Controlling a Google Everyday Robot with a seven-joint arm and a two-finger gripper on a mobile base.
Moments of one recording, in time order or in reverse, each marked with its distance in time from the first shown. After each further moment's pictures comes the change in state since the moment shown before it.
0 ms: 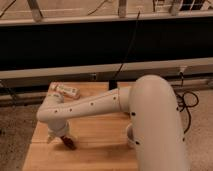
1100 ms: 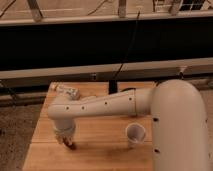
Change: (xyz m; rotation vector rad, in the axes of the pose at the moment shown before) arm -0.028 0.023 -0.028 0.097 -0.056 0.177
